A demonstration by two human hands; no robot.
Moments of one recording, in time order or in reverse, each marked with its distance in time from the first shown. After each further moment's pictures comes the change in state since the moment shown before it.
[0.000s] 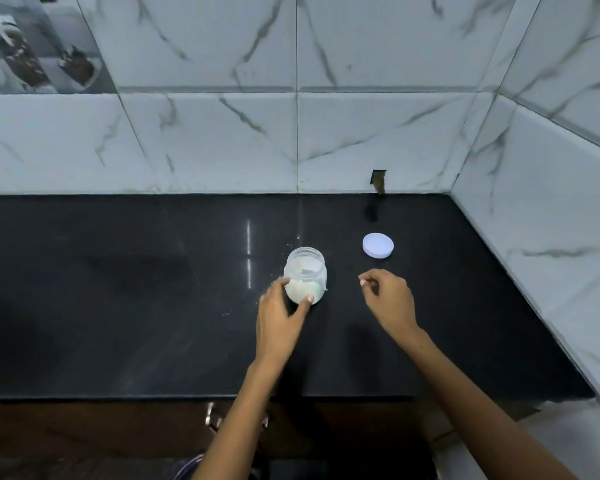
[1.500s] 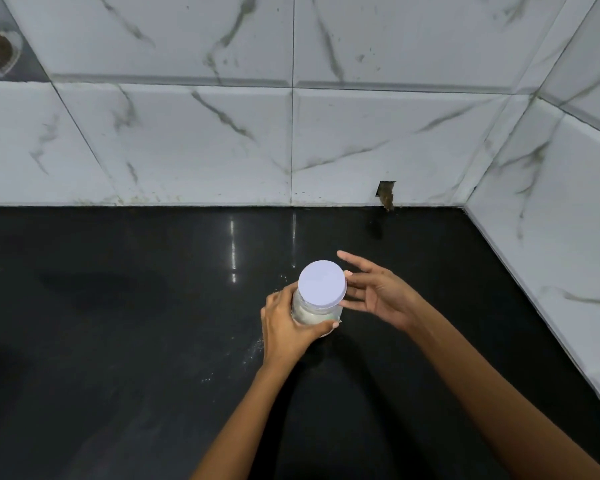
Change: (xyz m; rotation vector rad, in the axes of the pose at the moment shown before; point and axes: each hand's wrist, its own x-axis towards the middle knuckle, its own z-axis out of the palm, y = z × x) left_hand 0.129 -0.045 0.061 0.010 -0.043 0.016; right_hand 0.135 -0.031 0.019 1.056 -0.629 0.519
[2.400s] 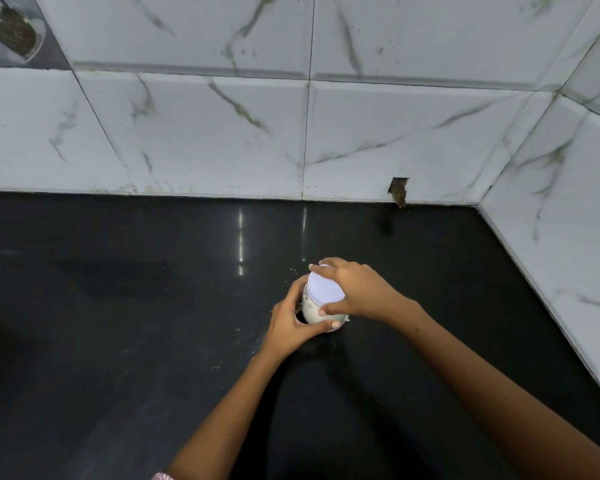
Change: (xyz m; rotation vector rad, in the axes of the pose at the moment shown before) left_hand 0.008 -0.025 -0.009 -0.266 -0.284 0.052; right_hand 0.010 0.001 0.046 -1.750 -0.073 -0.328
